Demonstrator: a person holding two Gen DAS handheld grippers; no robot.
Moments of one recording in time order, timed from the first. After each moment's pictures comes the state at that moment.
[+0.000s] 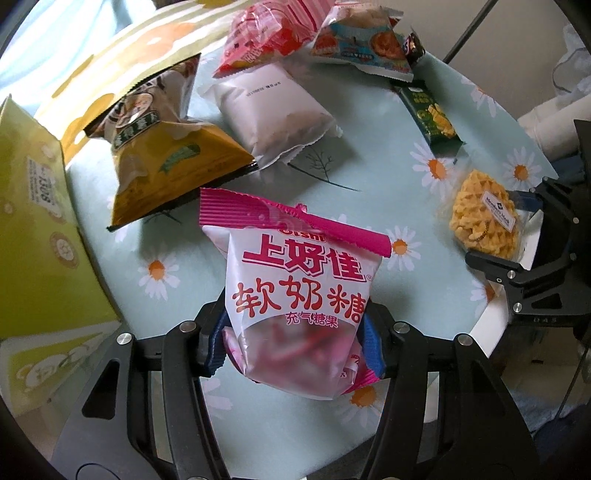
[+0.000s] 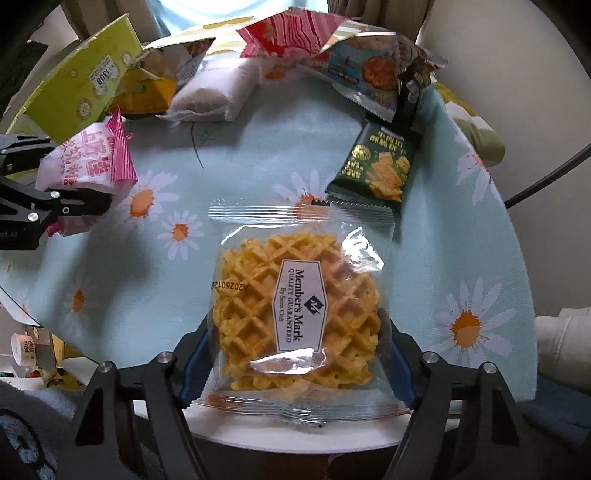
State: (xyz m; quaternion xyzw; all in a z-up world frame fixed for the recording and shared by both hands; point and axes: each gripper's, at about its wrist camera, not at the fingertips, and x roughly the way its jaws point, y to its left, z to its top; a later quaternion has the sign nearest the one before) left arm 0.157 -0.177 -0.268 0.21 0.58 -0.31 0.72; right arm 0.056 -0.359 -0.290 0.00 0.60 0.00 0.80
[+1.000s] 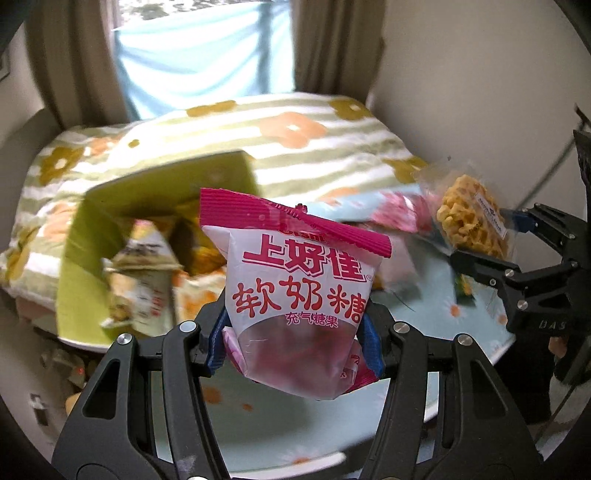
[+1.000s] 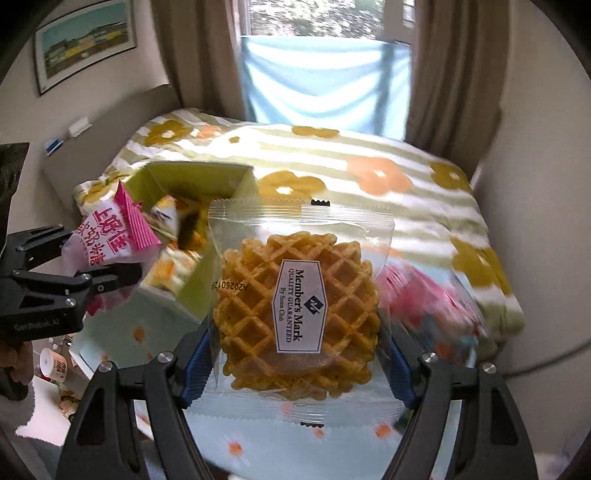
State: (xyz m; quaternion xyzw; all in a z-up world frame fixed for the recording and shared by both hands) left arm 0.178 -0.023 -0.083 0.05 0.45 -0.15 0.88; right arm 0.148 -0.233 -0.095 -0.05 0.44 0.13 0.89
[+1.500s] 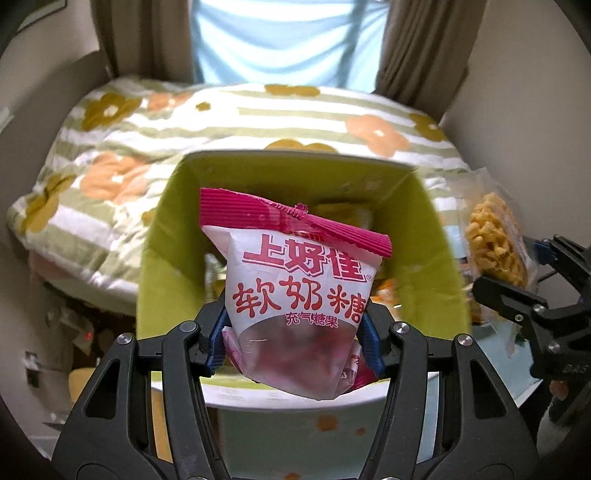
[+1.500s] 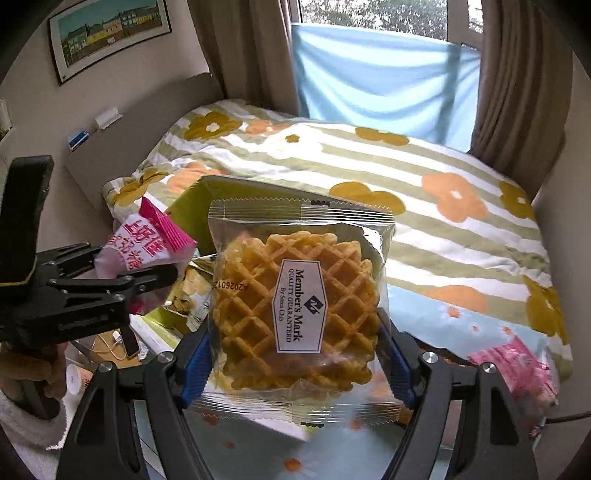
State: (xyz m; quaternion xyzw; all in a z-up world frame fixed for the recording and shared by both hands) left arm 0.267 0.149 -0.121 -0.02 0.49 -0.06 0.87; right arm 0.238 -0.072 -0.120 -0.04 0.46 0.20 0.87
